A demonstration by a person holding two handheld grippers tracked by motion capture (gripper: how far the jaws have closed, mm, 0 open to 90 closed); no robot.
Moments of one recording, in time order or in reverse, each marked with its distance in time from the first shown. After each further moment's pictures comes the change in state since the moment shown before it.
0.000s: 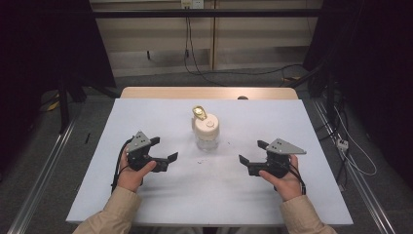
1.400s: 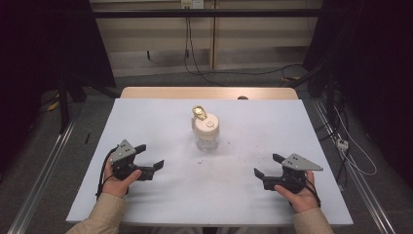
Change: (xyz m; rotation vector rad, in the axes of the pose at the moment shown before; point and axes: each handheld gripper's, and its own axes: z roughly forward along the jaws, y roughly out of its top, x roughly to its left) left arm 0.013 -0.024 -0.036 0.019 0.039 0.005; right arm -0.013 -0.040 -0.037 0.040 -0.050 0.015
